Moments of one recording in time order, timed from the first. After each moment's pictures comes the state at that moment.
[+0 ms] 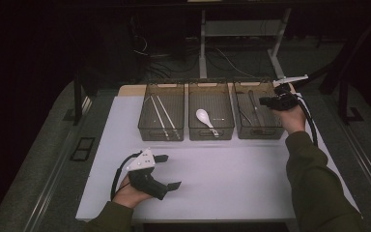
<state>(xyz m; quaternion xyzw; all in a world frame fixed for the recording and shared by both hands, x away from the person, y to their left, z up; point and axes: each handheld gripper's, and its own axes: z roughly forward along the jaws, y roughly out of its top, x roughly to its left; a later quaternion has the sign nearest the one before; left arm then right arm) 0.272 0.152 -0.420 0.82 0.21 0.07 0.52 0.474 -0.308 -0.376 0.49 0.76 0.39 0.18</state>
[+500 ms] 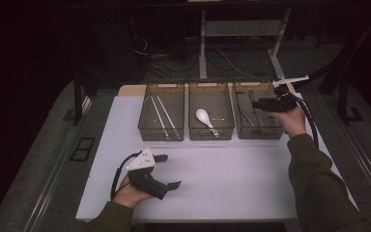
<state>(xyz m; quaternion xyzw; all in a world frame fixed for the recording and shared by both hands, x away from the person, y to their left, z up) 0.273 0.152 -0.420 0.82 0.22 0.07 0.52 0.464 -0.300 -0.371 0.47 0.76 0.42 0.12</state>
